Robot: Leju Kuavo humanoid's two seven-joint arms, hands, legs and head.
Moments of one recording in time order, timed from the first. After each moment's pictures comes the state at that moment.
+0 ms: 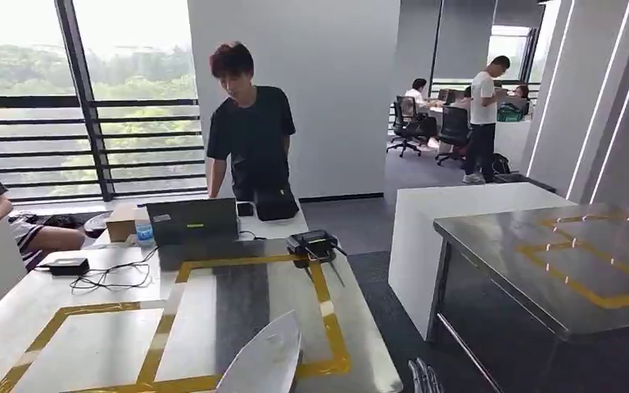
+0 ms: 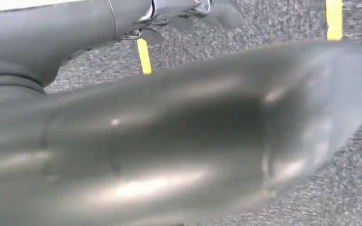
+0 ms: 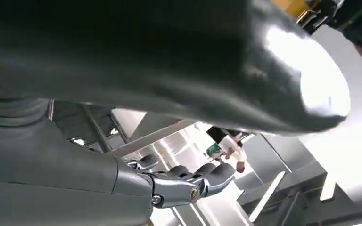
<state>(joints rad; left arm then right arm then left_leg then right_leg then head) -0.16 -0.14 1.13 -0.18 -0.79 -0.20 -0.28 -0.56 0.19 0.23 -0.37 0.75 -0.69 -0.55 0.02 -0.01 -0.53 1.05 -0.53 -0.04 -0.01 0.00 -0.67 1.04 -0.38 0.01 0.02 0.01</state>
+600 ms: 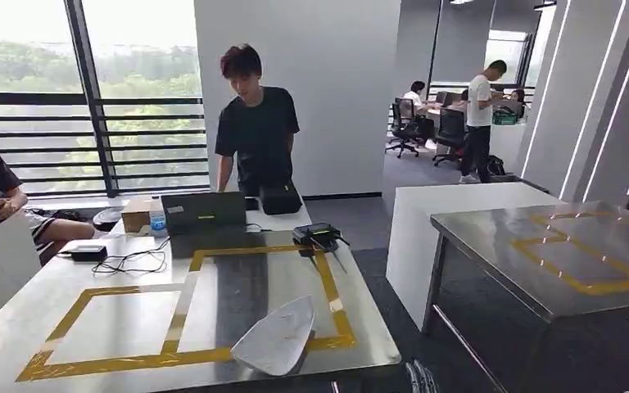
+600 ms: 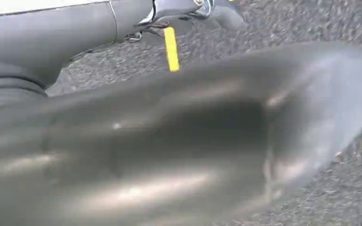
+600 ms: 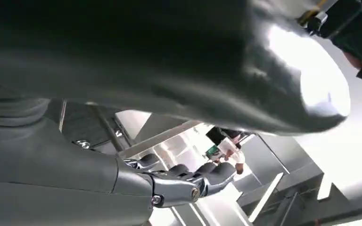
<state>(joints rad) -0.15 -0.14 1.13 -0.18 -0.80 -0.19 -0.29 -0.54 0.20 0.23 -0.38 0.73 -0.67 -0.58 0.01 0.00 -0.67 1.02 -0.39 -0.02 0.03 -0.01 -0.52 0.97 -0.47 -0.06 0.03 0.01</state>
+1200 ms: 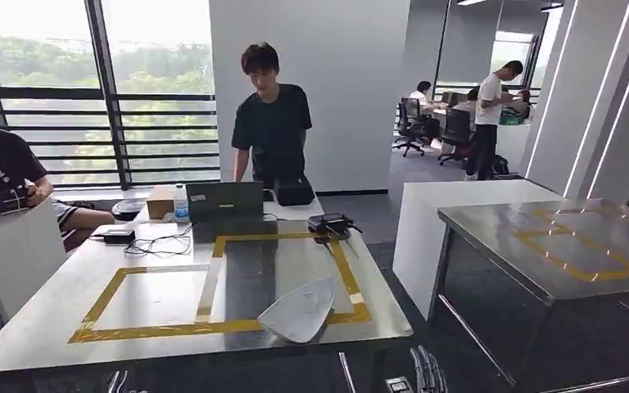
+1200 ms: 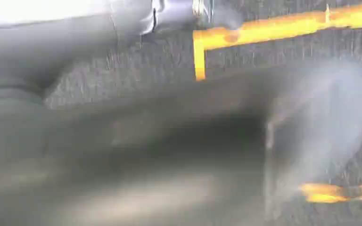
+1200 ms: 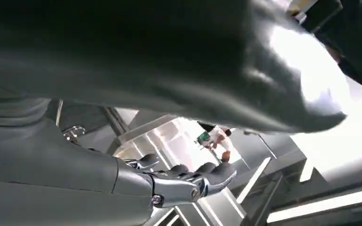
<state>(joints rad) -0.15 -0.14 1.13 -0.18 -0.80 -0.19 -0.29 -0.61 0.18 0.21 -0.39 0.76 -0.70 -0.57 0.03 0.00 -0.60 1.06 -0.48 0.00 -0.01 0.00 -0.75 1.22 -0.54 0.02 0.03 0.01</state>
